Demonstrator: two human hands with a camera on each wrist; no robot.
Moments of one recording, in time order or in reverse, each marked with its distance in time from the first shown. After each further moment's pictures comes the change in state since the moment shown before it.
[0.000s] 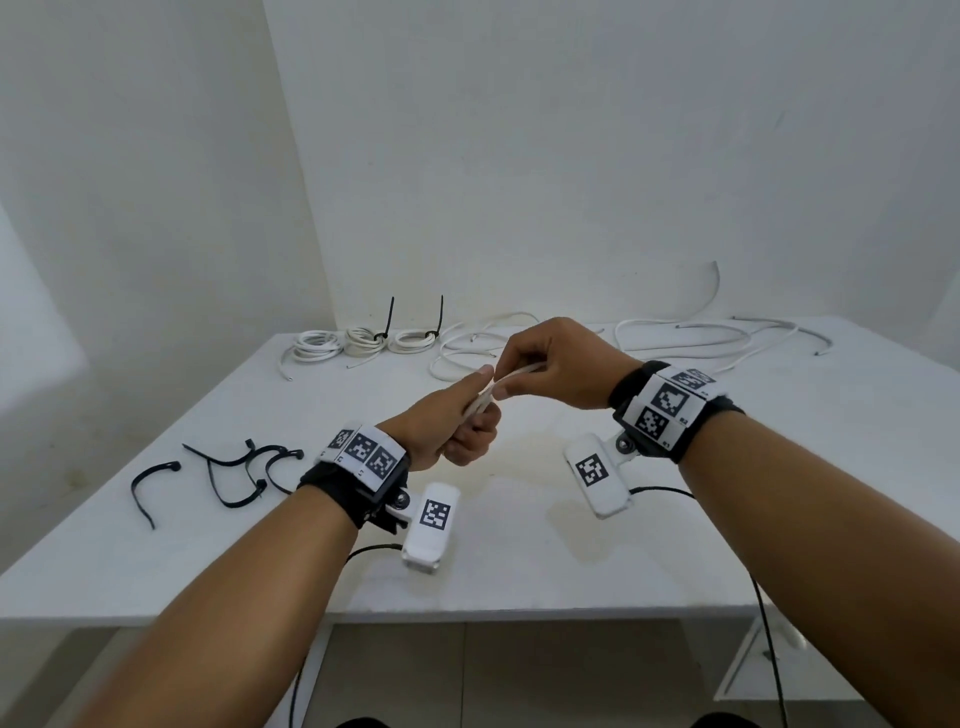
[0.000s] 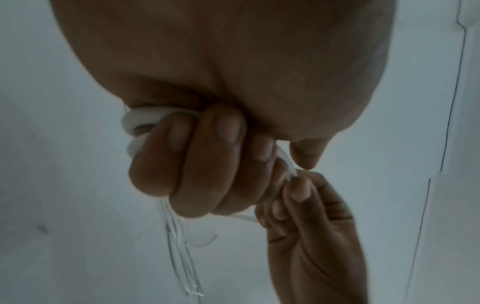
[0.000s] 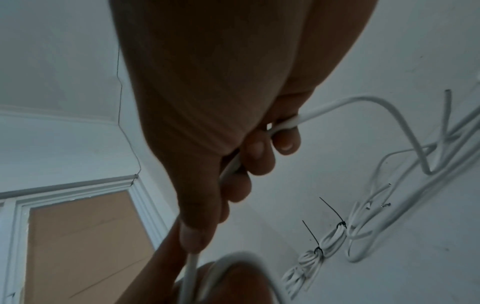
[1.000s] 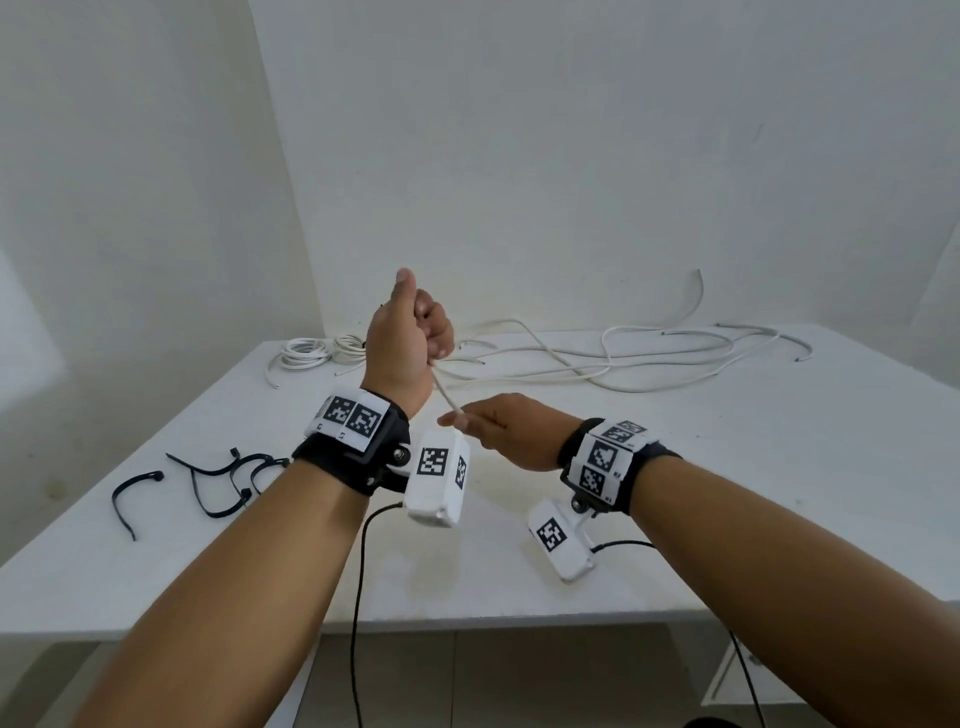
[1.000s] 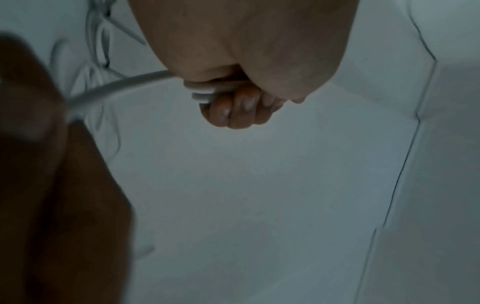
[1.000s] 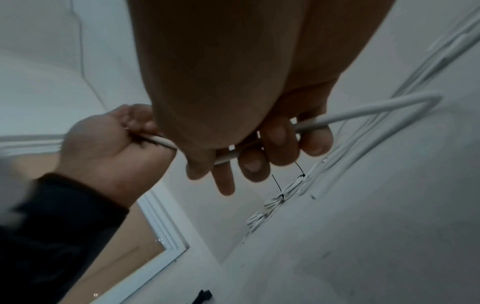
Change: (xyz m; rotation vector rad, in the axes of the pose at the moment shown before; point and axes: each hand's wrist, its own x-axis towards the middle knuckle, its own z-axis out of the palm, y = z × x) left_hand 0.006 0.060 0.002 -0.487 0.548 0.608; right_hand -0.007 0.015 0.058 -0.075 -0.224 0.141
